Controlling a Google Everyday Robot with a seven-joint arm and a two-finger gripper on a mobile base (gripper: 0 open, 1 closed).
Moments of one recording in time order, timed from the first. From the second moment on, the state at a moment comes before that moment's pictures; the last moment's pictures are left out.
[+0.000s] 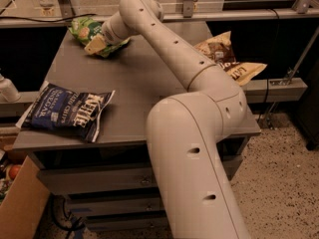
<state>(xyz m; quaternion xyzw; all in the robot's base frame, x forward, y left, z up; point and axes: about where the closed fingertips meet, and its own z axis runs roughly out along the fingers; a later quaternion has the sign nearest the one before) 0.880 0.204 0.837 -0.46 0.75 0.18 0.44</state>
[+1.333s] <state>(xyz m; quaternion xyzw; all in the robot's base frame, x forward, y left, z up) 0.866 0.174 0.873 -0.46 0.74 0.15 0.47</state>
